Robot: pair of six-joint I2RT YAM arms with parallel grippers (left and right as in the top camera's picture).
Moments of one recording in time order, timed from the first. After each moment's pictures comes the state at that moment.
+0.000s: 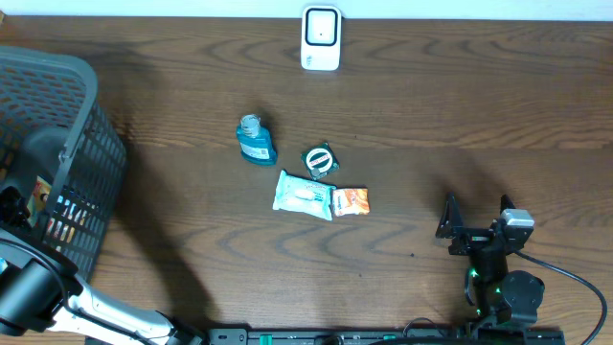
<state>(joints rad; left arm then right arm) 0.95 2.02 1.55 -1.12 -0.02 -1.28 -0.08 0.01 0.01 -0.06 -0.09 0.17</state>
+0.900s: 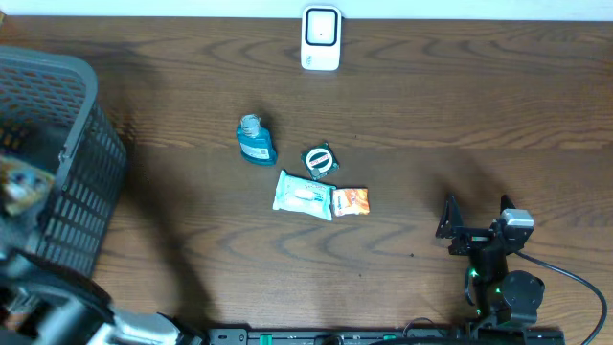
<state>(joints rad) 0.94 1.75 1.55 -0.99 0.06 -1.08 -0.08 0.01 0.01 -0.06 -0.09 0.17</state>
